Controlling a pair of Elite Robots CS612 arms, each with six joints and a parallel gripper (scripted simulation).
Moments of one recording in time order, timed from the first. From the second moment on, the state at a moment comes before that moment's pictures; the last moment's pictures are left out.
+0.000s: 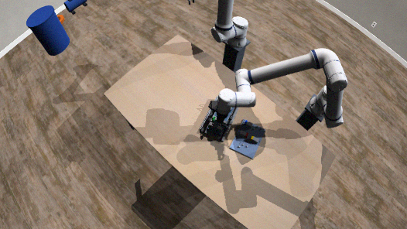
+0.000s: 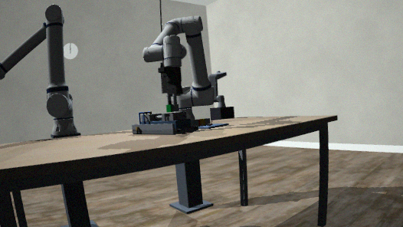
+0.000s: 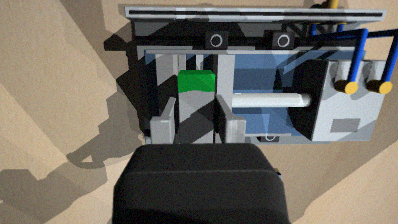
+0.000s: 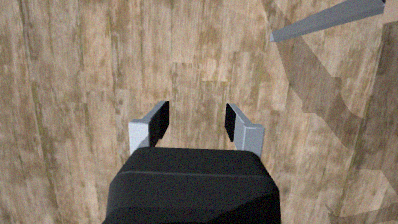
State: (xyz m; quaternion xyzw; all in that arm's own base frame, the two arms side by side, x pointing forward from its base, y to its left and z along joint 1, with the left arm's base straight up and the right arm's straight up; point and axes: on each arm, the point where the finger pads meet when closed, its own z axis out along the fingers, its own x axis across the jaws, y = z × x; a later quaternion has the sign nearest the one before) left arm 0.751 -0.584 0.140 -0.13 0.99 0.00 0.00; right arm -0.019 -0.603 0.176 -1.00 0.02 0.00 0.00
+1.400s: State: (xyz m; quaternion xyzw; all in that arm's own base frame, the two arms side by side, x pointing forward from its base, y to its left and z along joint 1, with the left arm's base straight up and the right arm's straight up) left arm 0.751 -0.584 0.136 -0.13 0.99 0.00 0.00; right arm -0.019 -0.603 0.176 -1.00 0.02 0.00 0.00
